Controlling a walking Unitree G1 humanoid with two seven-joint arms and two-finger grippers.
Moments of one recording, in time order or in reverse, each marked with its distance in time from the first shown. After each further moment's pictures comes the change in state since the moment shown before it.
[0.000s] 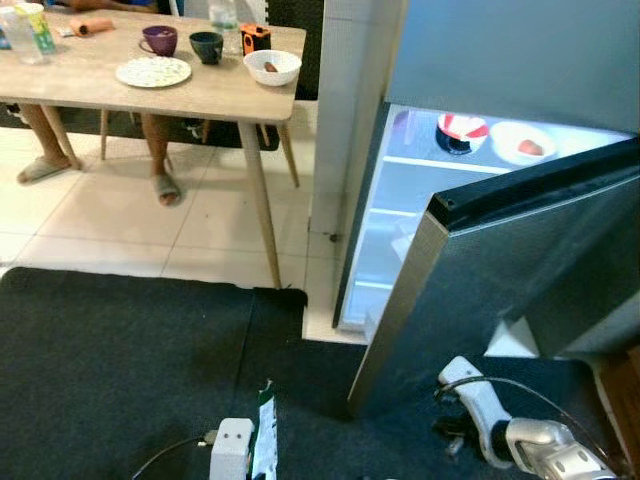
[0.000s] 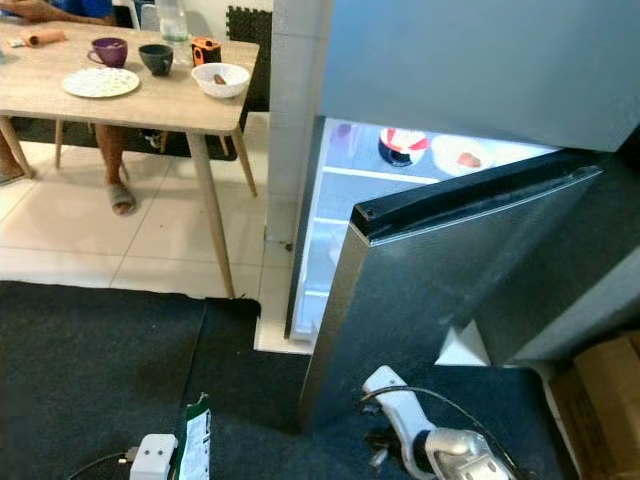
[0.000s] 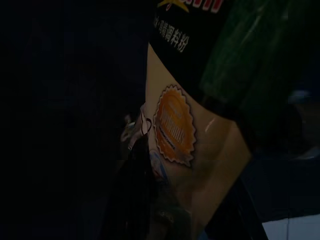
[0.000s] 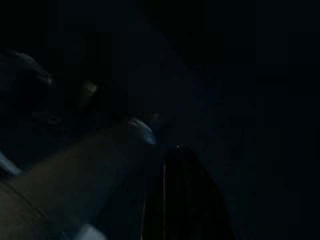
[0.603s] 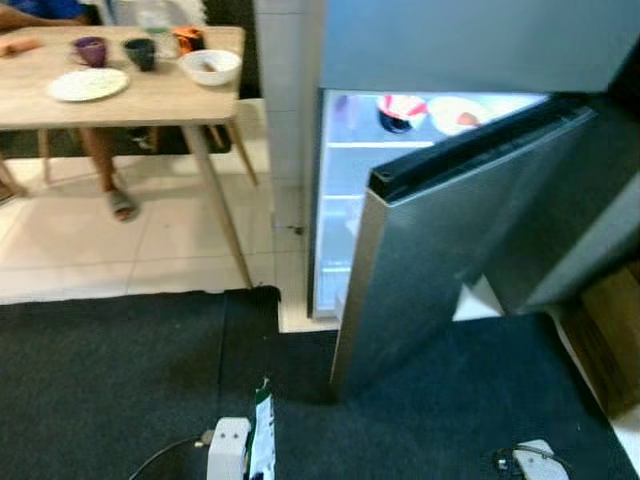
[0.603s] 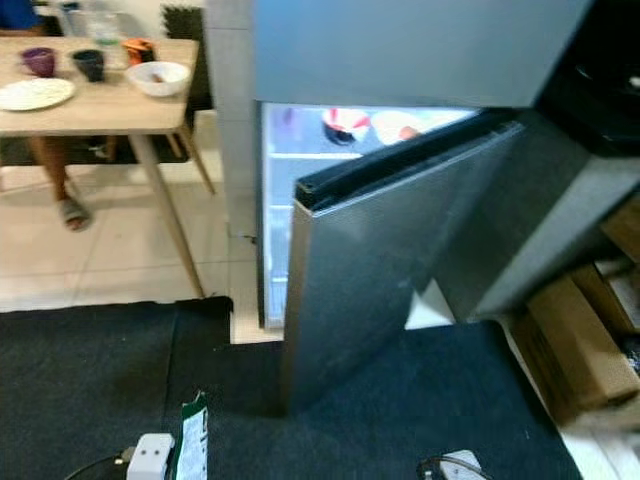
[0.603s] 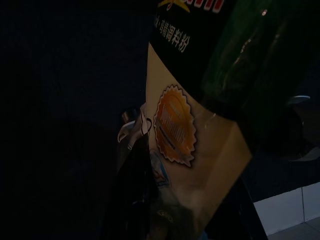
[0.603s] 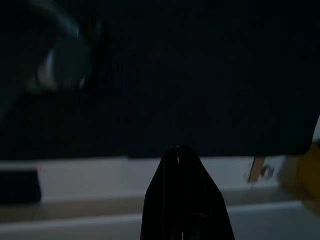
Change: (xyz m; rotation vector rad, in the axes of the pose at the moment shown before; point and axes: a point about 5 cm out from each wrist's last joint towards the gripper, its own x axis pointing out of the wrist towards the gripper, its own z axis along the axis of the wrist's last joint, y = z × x) left arm -0.002 0.003 -0.002 -0.010 0.002 0.007; right arm -0.015 0.019 -0.111 0.274 0.285 -0.291
